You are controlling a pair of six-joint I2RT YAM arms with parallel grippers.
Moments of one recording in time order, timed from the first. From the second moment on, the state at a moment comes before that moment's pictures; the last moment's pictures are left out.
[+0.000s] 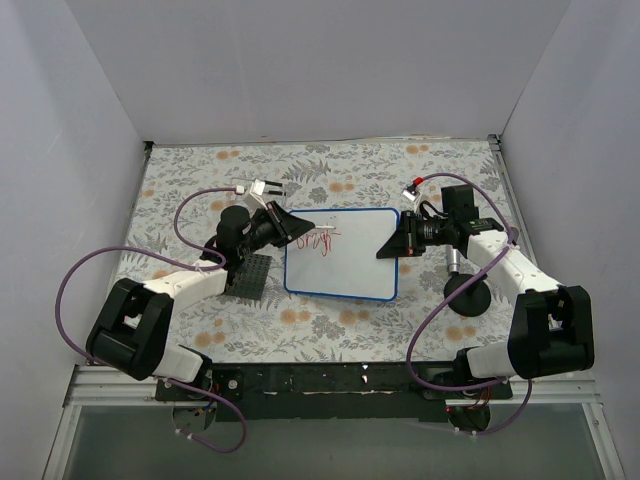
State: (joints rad) left arm -0.43 1.41 0.63 0.63 0.42 -0.94; right arm 0.20 1.37 0.89 -0.40 -0.99 0.21
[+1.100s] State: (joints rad) left arm -0.43 1.41 0.63 0.52 0.53 -0.89; right arm 0.19 1.37 0.89 -0.41 -0.99 0.22
